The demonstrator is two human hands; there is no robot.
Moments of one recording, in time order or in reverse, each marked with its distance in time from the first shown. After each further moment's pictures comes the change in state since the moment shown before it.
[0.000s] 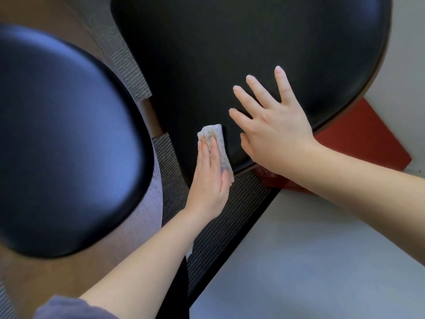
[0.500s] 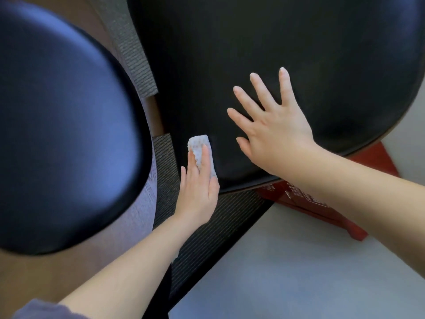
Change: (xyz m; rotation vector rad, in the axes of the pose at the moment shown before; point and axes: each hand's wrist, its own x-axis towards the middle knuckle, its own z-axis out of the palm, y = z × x) left_hand 0.009 -0.027 -0.003 0.060 -0.006 -0.178; right_hand 0.045 0.010 -0.001 -0.159 -0.115 -0.109
